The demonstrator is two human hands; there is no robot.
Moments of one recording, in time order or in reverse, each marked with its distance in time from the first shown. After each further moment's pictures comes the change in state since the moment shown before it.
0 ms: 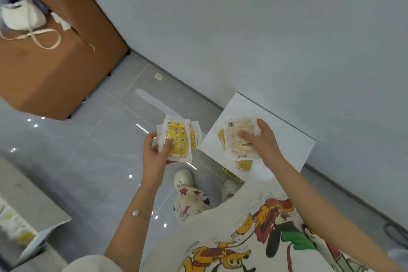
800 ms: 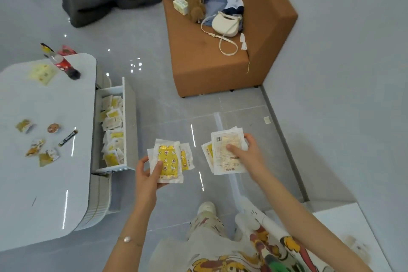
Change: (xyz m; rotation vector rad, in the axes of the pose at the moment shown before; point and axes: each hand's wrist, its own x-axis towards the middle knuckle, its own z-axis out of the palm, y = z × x) left_hand -0.077 -0.020 -0.423 -0.490 0.736 -0.059; right_hand -0.114 -0.098 0.488 -0.378 -0.640 -0.210
